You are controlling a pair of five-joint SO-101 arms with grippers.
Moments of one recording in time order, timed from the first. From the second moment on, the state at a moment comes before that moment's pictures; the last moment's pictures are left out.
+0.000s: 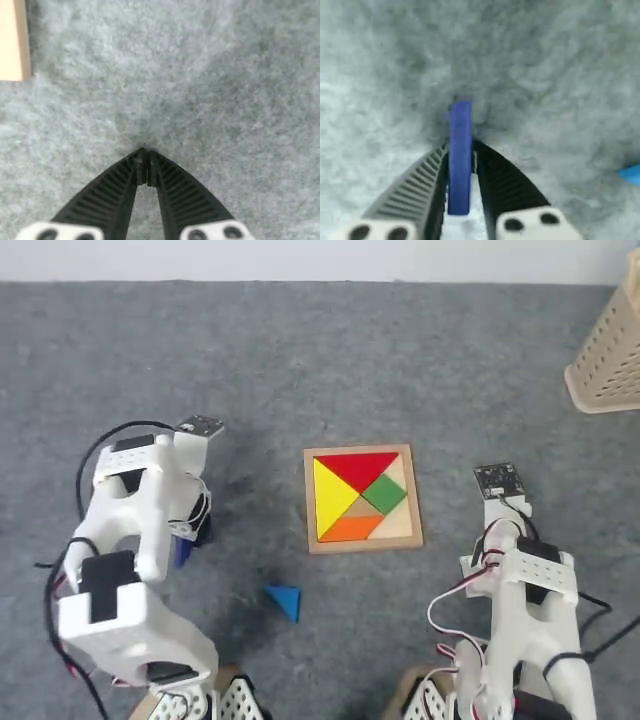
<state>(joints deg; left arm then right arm) -18.5 10.0 30.8 72.3 -24.7 14.2 -32.1 70.9 49.6 24.6</state>
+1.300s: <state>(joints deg) 33.0 28.4 -3.6 69.8 11.4 14.2 -32.1 70.9 49.6 24.6</state>
